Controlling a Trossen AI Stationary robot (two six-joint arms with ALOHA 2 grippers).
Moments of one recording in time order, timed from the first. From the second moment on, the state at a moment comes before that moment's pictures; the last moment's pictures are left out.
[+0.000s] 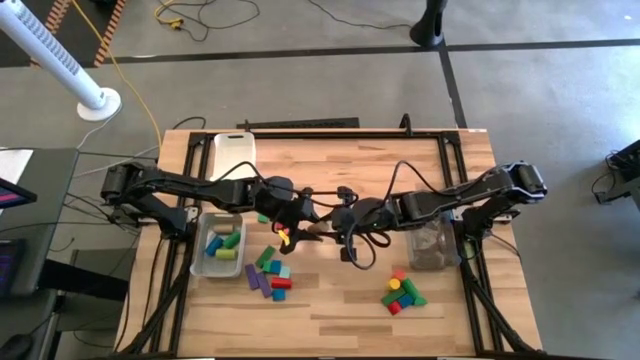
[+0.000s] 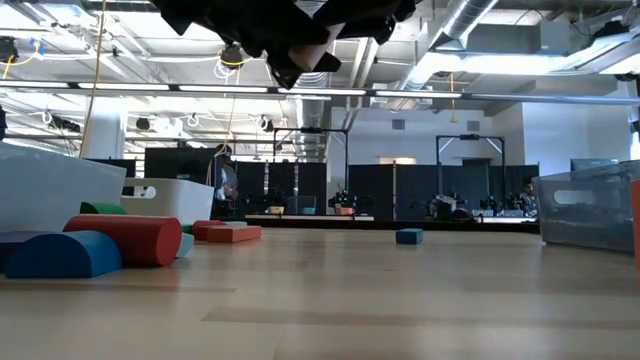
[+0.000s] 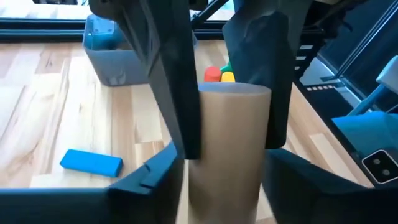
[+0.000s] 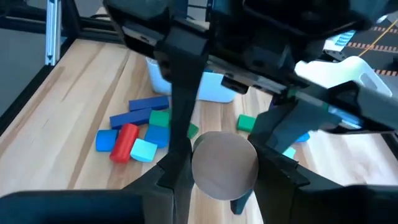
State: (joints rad) left arm 0.01 1.48 1.01 0.04 0.26 0.03; right arm 0.19 1.54 1.18 -0.12 0.20 -0.04
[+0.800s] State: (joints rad) left arm -0.06 1.43 1.14 -0.68 0.08 0.07; right arm 0.23 1.54 1.18 -0.31 0.21 -0.01
